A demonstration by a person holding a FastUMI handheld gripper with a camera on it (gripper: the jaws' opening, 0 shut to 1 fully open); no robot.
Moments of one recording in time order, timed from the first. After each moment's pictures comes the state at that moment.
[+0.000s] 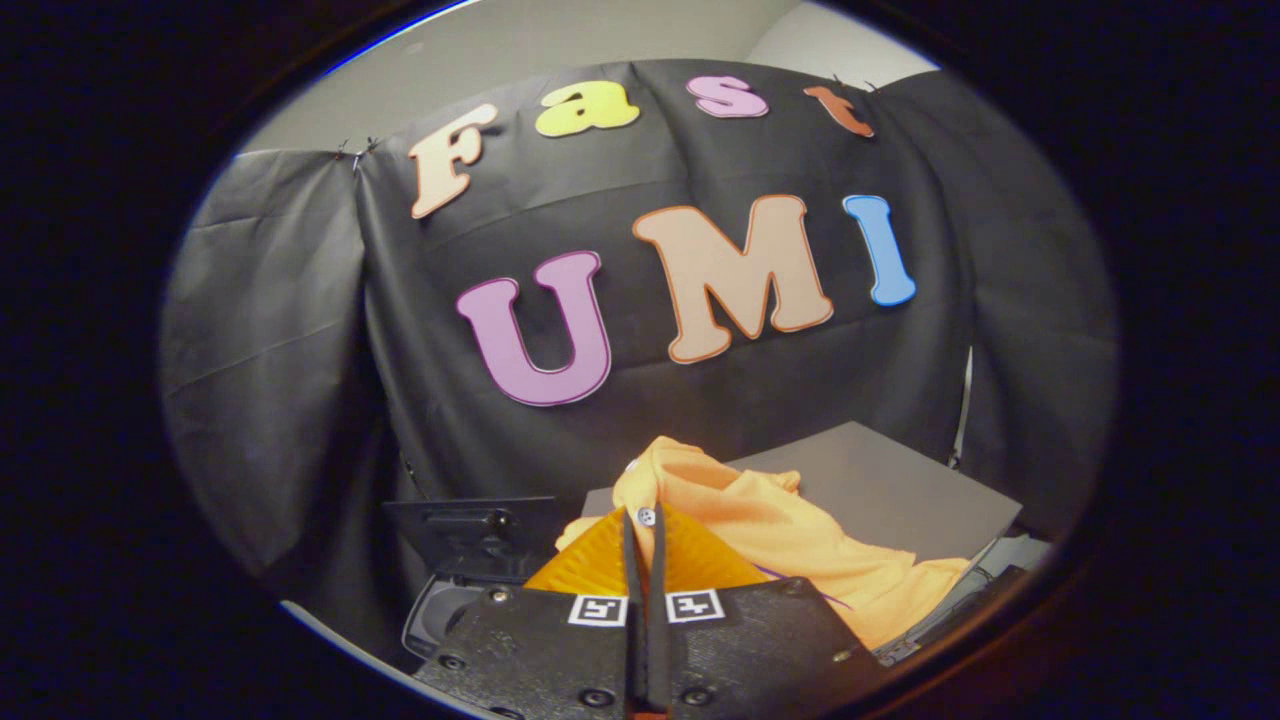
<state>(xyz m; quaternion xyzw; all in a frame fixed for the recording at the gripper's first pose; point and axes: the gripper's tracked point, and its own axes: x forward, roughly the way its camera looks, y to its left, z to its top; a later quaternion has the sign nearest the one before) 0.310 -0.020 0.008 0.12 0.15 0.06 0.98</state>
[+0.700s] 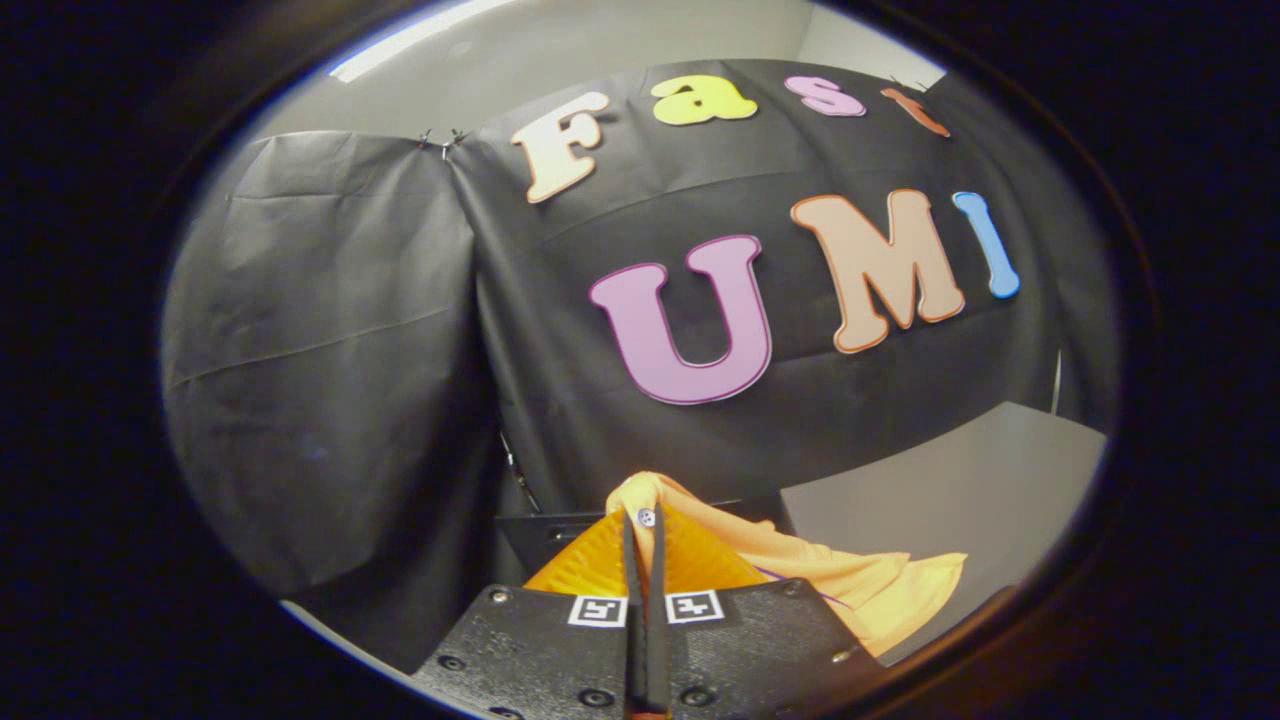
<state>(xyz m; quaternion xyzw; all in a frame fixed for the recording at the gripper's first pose) 0.310 0.175 0.003 0.14 0.12 0.17 0.97</state>
